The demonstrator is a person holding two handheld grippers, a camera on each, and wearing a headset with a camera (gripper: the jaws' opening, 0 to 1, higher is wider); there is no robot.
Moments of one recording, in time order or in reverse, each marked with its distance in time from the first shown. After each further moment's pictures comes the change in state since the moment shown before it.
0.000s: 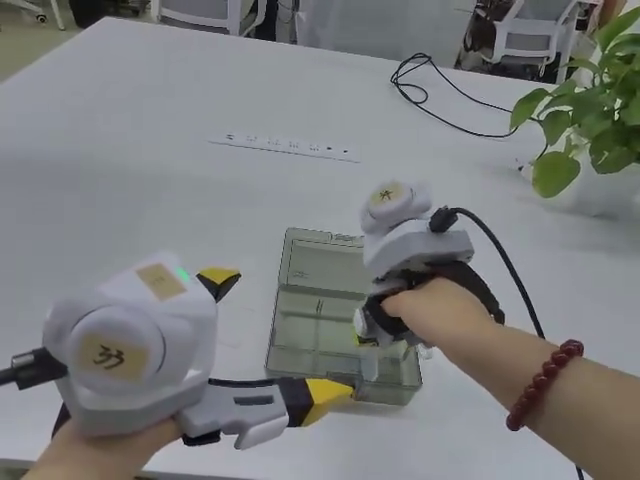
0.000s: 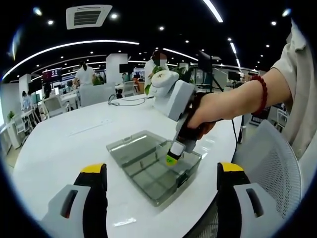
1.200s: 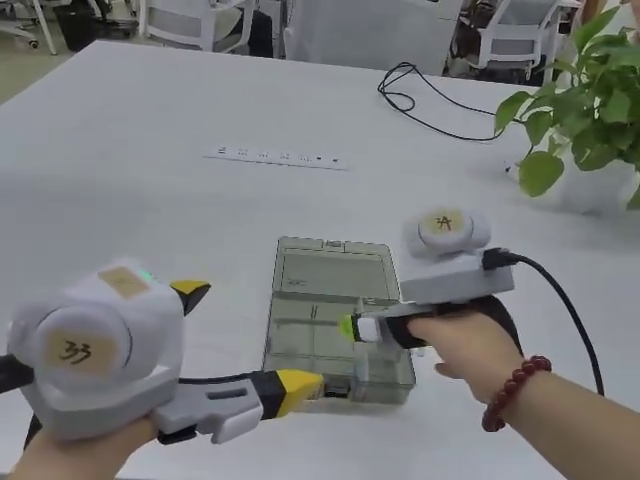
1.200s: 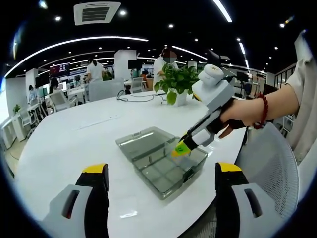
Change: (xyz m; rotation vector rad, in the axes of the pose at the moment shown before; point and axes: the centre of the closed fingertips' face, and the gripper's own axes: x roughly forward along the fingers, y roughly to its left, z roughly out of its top) left arm -0.015 0.014 -0.003 -0.043 0.026 0.066; right arm -0.036 0.007 0.019 -0.095 -0.393 0.206
